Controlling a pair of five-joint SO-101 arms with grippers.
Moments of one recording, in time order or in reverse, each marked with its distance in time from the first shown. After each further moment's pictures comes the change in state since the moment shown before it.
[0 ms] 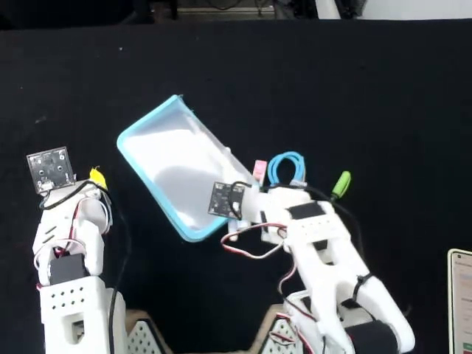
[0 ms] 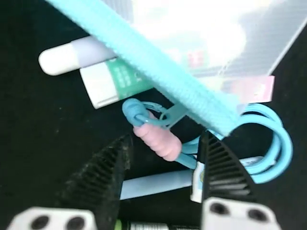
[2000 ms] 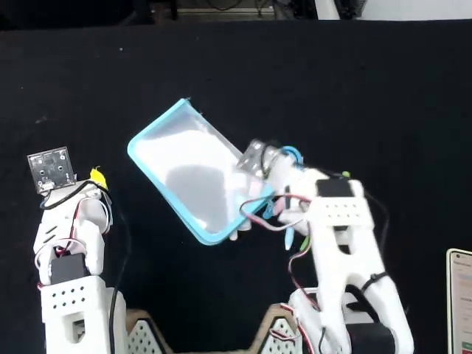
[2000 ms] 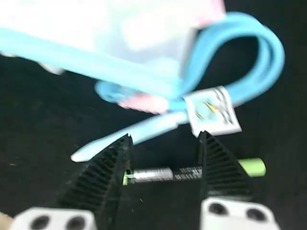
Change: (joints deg) left arm 0.0 0.0 0.0 0.0 0.0; right arm 9.3 -0.6 -13.5 19.0 -10.4
